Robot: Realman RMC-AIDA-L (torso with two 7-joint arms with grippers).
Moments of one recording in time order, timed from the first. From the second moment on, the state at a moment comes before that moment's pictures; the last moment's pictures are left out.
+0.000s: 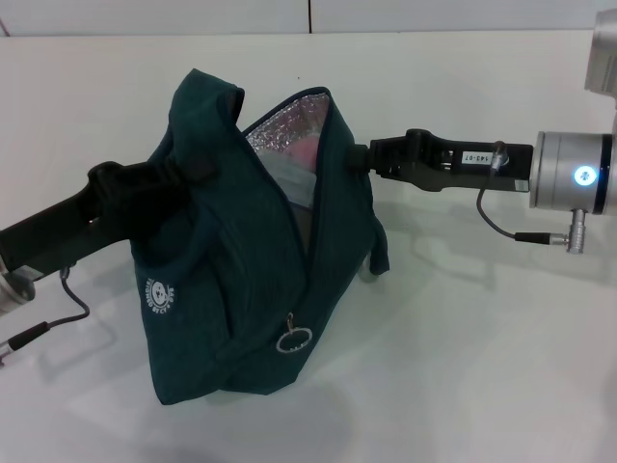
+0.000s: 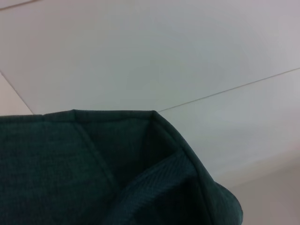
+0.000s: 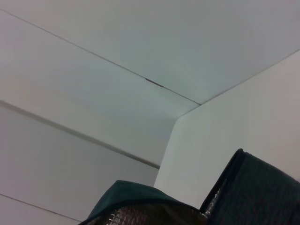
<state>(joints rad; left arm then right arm) -0.39 -2.05 0.59 0.40 1.67 1.80 -2.11 0.75 2.02 -1.33 -0.35 -1.29 -1.26 2.13</state>
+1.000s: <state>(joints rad) -0.39 -2.05 0.59 0.40 1.68 1.80 -2.11 0.60 2.03 -1.26 -0.33 -1.26 -1.41 2.11</state>
